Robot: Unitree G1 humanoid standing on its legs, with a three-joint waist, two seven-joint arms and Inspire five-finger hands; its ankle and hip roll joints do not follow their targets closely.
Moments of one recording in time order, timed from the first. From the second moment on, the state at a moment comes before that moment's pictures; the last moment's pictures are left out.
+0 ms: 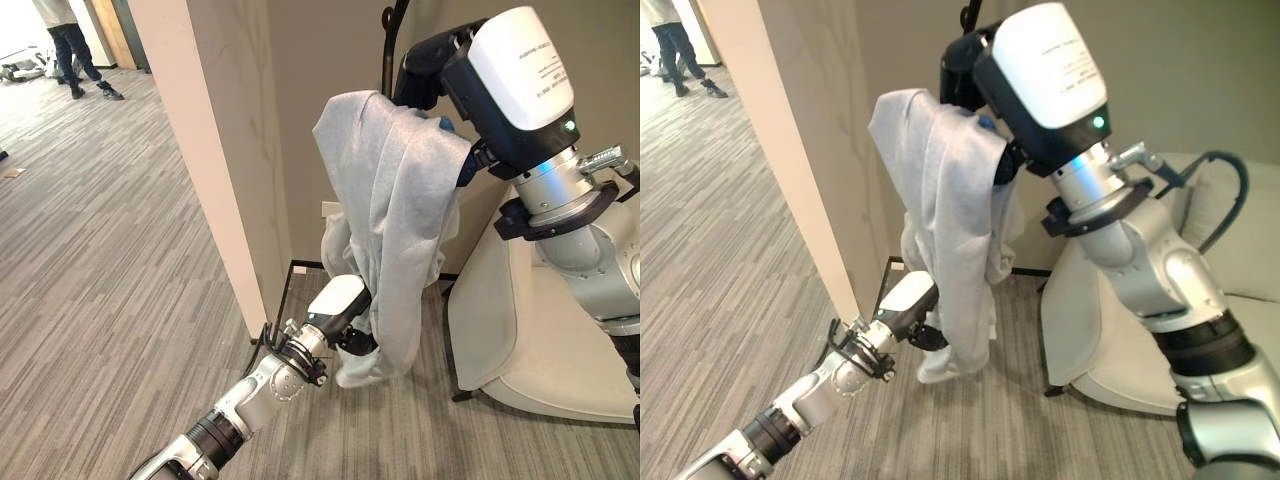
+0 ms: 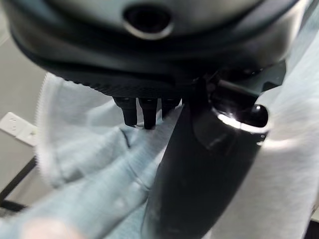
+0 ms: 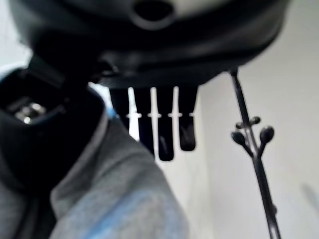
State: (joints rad) left arm -0.31 0.32 -0.65 0.27 0.47 -0.22 0.18; right arm -0.71 -0.98 0.27 -0.17 -0.41 -0.20 -0.22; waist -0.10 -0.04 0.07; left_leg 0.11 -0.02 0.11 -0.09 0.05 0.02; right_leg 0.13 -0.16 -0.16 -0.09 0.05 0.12
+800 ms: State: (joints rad) left arm -0.18 0.28 -0.44 0.33 0.29 -0.15 0.23; right arm -0.53 -0.97 0.10 -0.18 -0.39 -0.18 -0.27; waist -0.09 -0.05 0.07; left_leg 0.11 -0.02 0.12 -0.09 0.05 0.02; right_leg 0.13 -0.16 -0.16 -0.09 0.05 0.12
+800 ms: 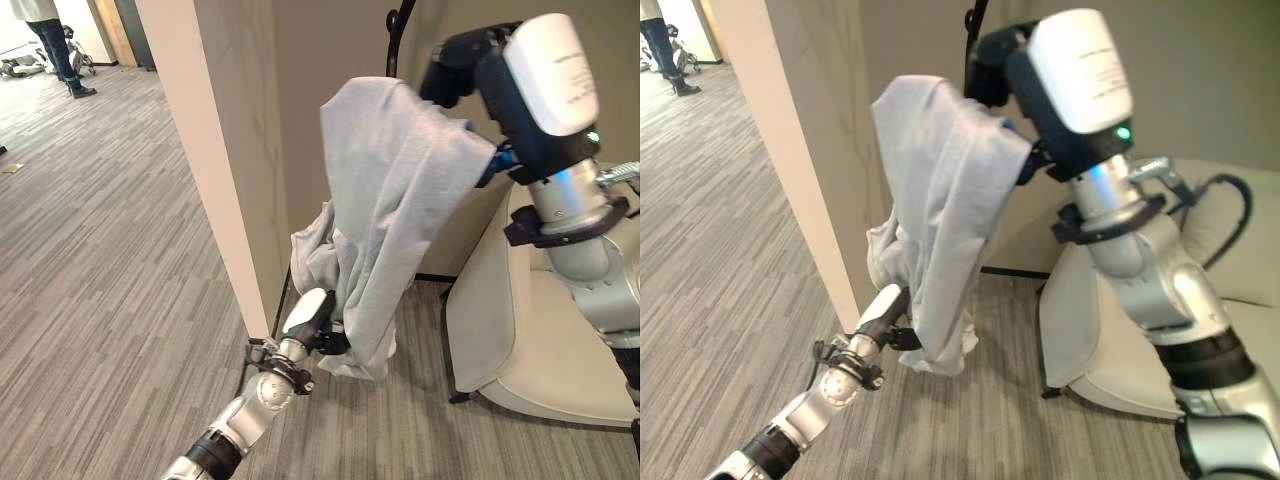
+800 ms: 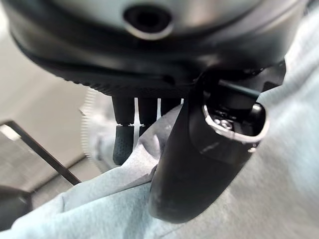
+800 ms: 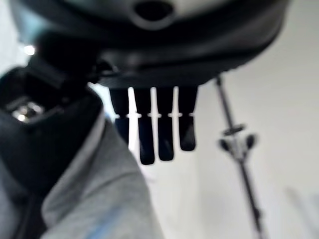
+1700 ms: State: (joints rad) left arm -0.13 0.51 0.13 -0.05 0.59 -0.10 0.50; right arm -0.11 -0.96 -0.18 -0.33 -0.43 -0.26 -0.17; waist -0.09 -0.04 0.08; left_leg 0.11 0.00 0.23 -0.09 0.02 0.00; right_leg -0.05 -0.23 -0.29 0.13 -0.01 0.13
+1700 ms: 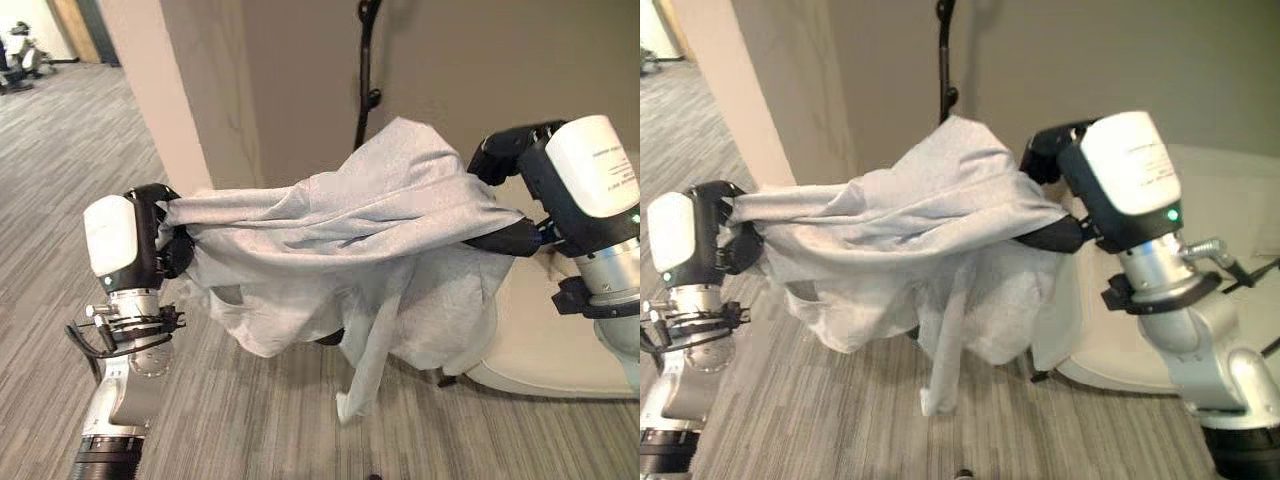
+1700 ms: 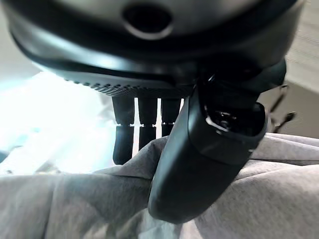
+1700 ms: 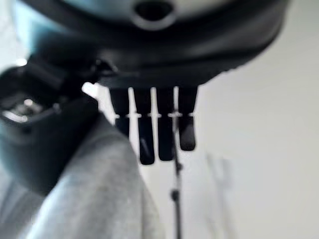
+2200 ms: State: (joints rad) left arm -0.18 0.47 0.14 -0.06 0.57 -0.08 0.55; right arm -0.13 -1.01 -0.25 -0.34 -0.53 -0.30 -0.23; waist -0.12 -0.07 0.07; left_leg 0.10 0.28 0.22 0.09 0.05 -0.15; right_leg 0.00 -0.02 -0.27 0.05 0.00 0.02
